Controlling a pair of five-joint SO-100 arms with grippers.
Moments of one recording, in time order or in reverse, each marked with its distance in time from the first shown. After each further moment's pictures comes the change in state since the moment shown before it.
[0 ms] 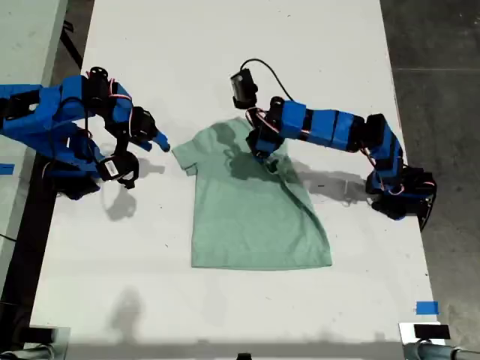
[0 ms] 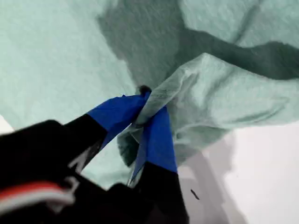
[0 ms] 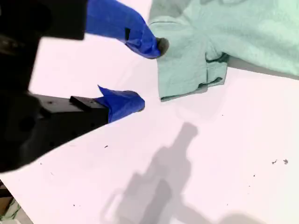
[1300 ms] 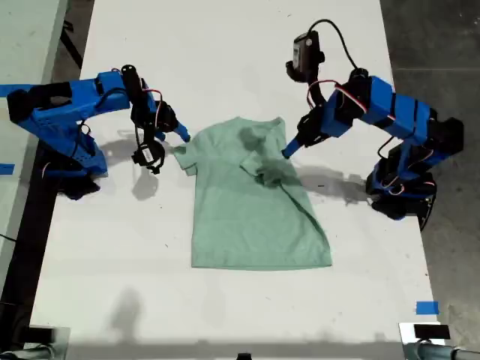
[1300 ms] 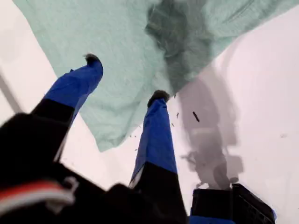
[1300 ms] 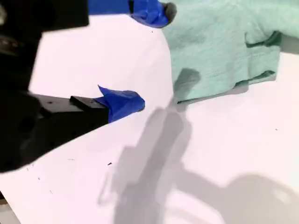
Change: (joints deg) arm 0 -15.4 -20.7 2.5 -15.5 14.4; arm 1 -0.4 52.1 32.2 9.8 -0.2
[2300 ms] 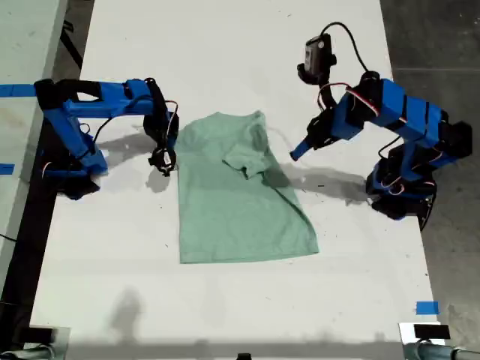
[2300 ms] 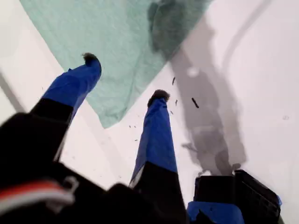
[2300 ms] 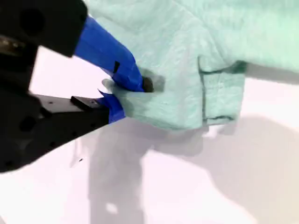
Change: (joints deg) arm 0 -5.8 -17.6 0.6 -8.3 2.2; arm 1 0.0 7.6 8.3 0.0 1.8
